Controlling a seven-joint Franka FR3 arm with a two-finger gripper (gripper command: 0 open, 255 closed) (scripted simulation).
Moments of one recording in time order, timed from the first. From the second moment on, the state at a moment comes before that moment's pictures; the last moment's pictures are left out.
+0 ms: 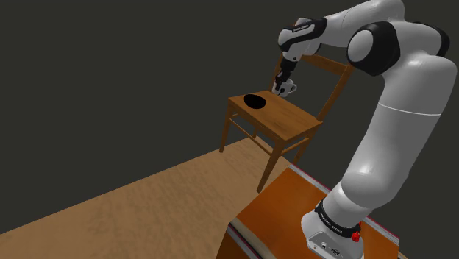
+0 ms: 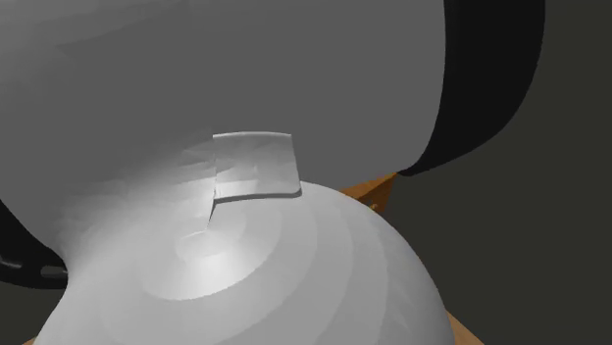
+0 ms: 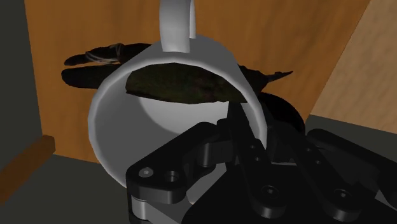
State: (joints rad) arm -0.17 0.25 -0.48 -1.74 0.13 2.05 -0.72
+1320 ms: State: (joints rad) arm -0.07 0.38 -0.41 -1.68 0.16 2.12 -0.55
